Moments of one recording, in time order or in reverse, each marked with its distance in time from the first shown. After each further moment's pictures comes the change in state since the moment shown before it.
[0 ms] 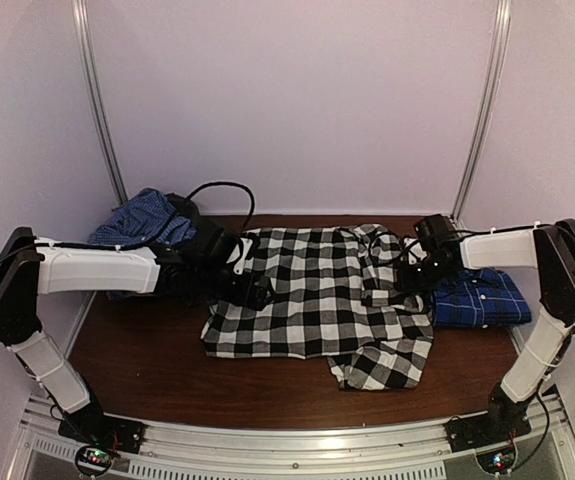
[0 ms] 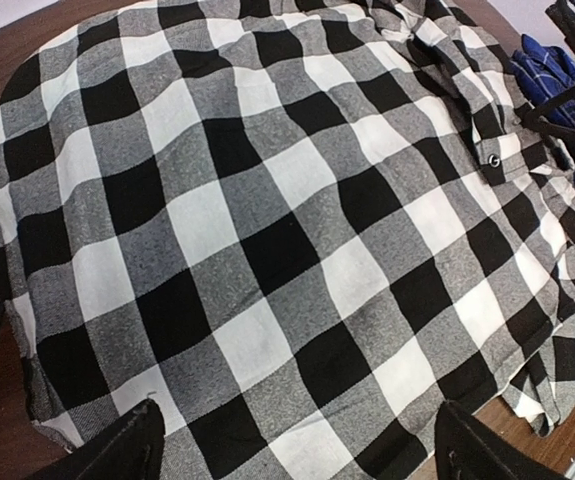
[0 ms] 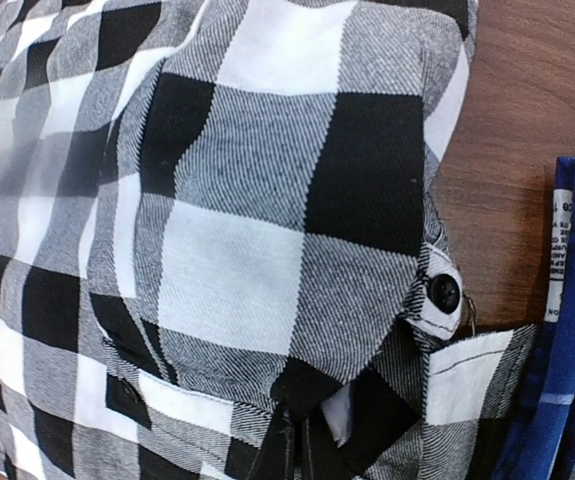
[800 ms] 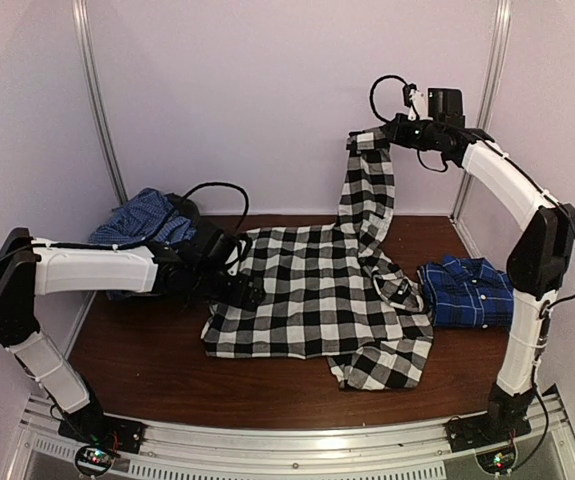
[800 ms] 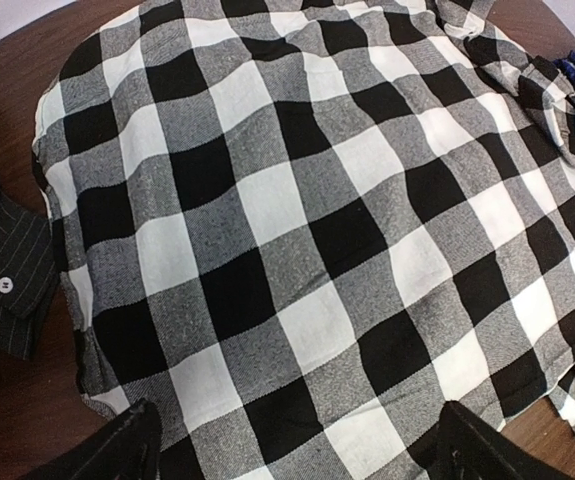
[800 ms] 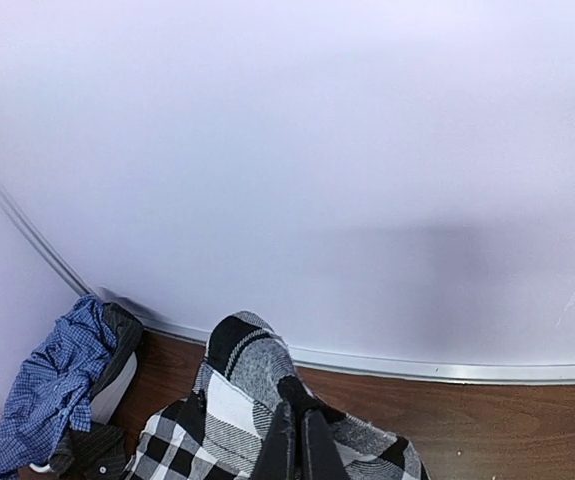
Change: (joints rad) left arm 0.000 -0.013 0.001 -0.081 -0.126 -0.011; right arm -0.050 0.262 1.105 -0.075 -0.090 0.025
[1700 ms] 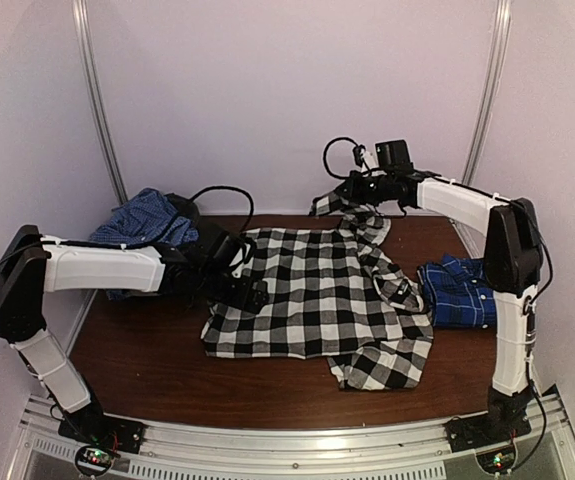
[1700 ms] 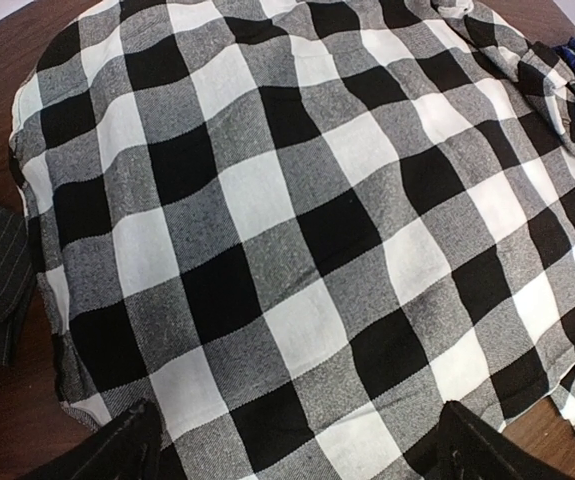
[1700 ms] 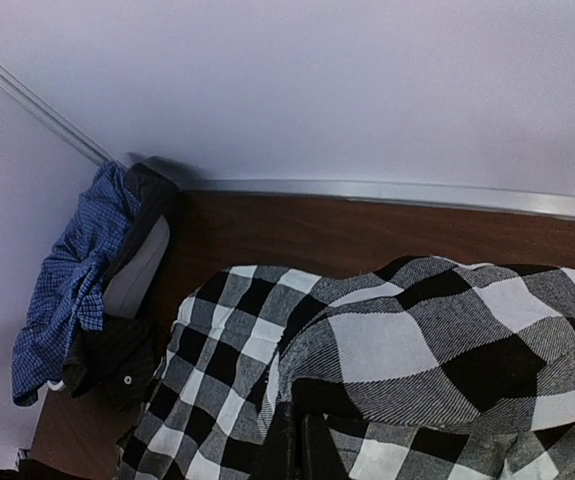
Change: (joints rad) left arm 0.000 0.045 0.018 0.005 0.029 0.000; right arm 0.129 0.150 -0.208 0.140 -0.117 0.133
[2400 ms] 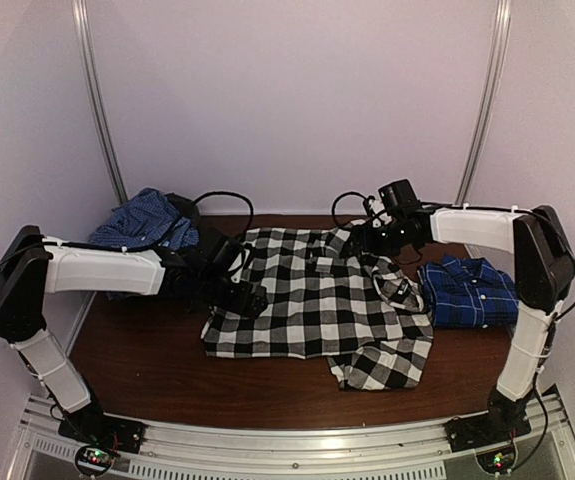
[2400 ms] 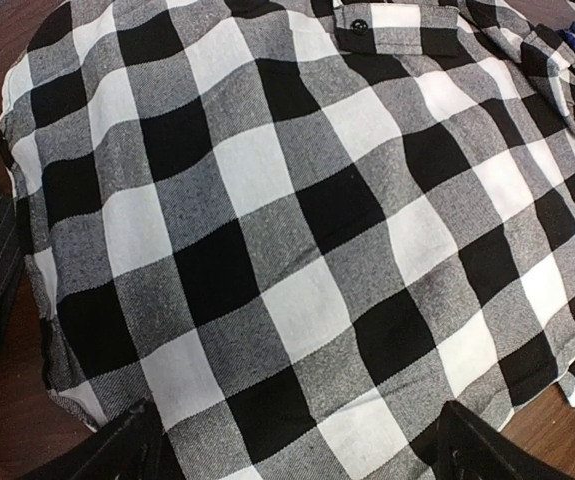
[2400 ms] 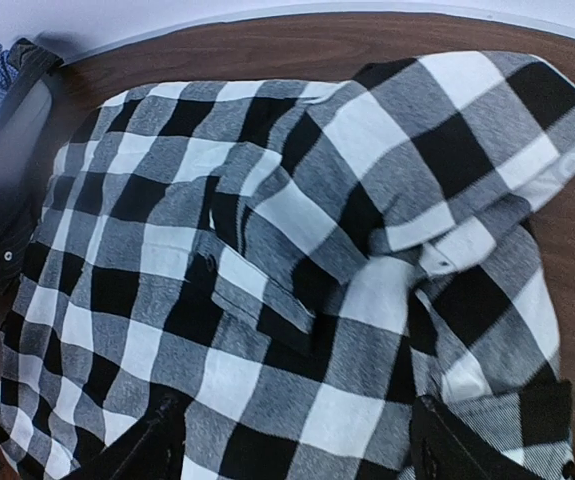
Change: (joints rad) left arm 0.000 -0.001 -0.028 0.008 0.017 -0.001; right arm 0.065 -0.194 -0.468 -0.058 0.166 -0.071
